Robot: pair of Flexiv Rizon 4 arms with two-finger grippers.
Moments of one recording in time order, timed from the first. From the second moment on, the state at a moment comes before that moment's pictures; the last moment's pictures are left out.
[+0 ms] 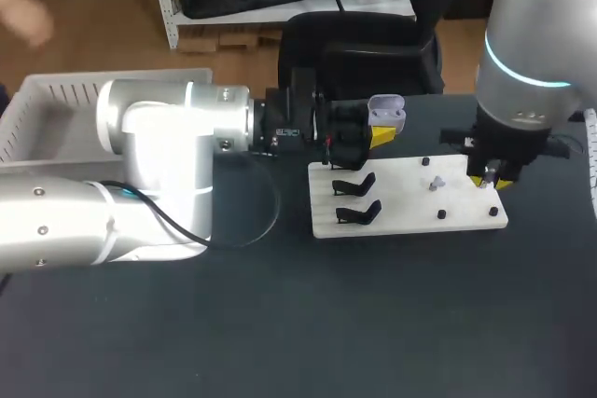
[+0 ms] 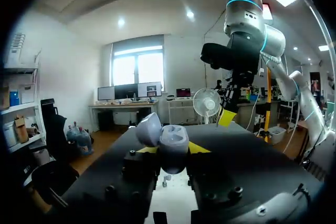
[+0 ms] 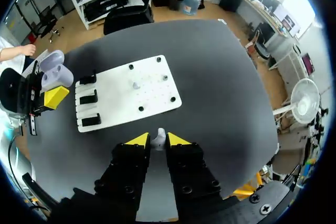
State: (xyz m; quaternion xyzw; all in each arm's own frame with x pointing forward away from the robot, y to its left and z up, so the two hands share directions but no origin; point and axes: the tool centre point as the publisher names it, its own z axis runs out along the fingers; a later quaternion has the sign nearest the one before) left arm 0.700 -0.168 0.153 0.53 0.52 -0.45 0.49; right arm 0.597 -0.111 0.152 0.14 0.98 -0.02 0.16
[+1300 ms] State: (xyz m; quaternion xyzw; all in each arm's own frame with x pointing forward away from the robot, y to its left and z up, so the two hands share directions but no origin) left arm 0.700 -0.168 0.153 0.53 0.52 -0.45 0.49; right arm 0.622 -0.053 0.194 0.31 0.94 0.08 0.14
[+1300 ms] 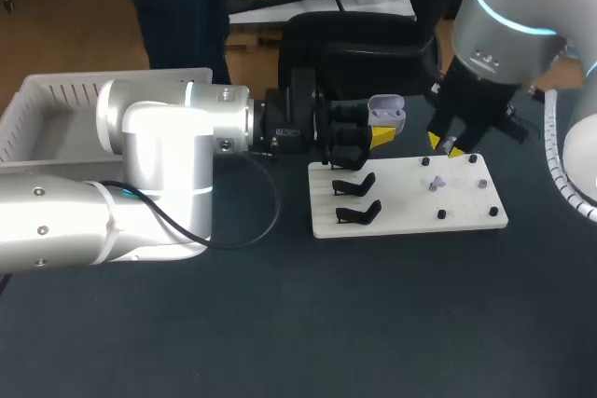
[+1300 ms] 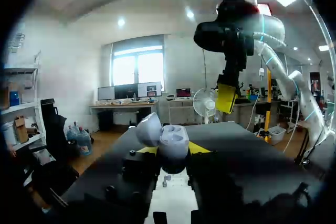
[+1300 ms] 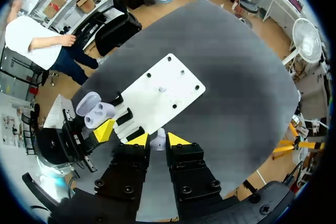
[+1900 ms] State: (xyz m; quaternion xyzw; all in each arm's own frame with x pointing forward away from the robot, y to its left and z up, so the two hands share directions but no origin) left arm 0.700 -0.168 0.153 0.53 0.52 -0.45 0.49; right arm 0.658 -0.024 0.228 0.25 0.96 0.07 0.14
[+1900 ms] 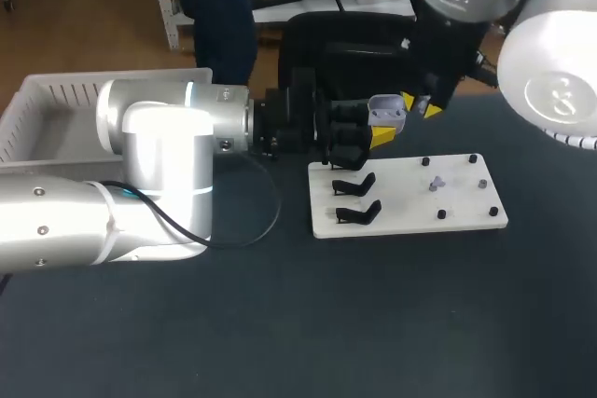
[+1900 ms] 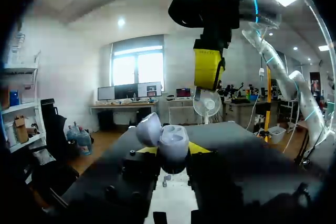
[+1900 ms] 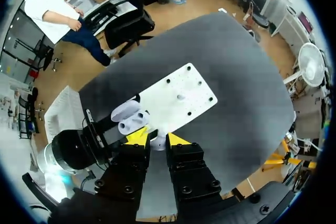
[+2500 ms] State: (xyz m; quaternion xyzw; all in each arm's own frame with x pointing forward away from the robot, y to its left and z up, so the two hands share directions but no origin) left arm 0.700 -0.168 0.153 0.53 0.52 -0.45 0.49; right arm 0.673 -0.005 0.229 0.24 0.96 0.05 0.15
